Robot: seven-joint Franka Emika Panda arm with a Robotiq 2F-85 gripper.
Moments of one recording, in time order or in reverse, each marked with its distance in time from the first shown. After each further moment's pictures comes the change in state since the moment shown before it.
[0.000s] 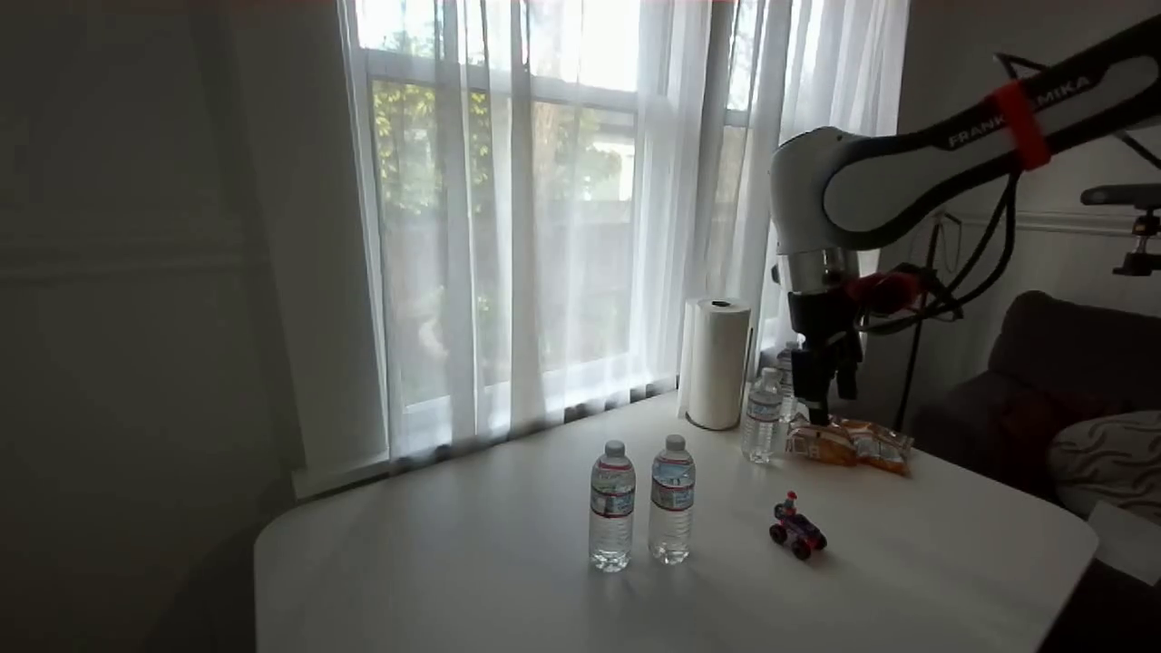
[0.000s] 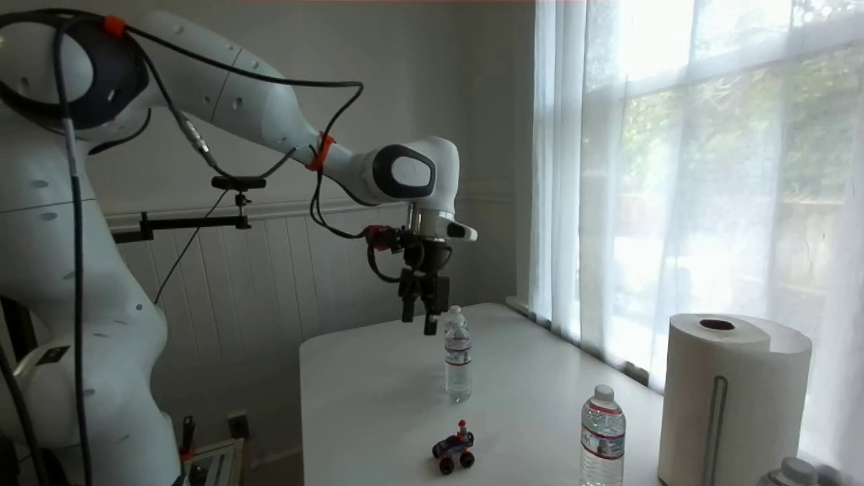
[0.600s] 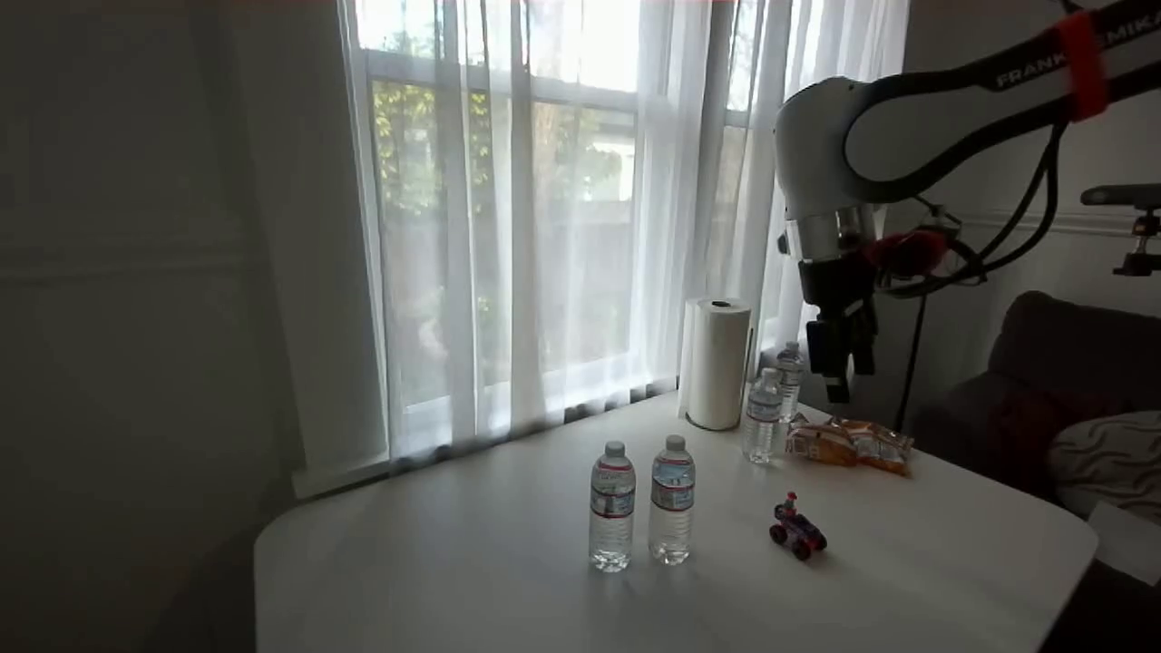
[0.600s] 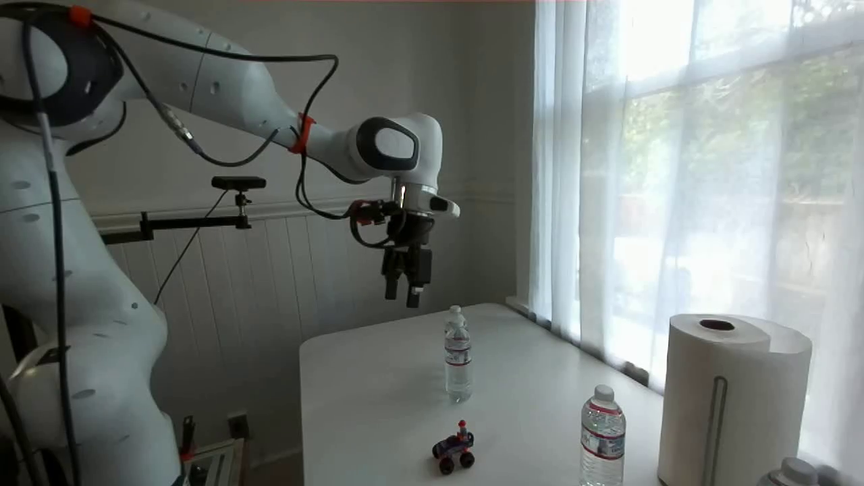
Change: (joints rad) arm 0.004 -0.079 0.054 0.041 0.006 -0.146 0.009
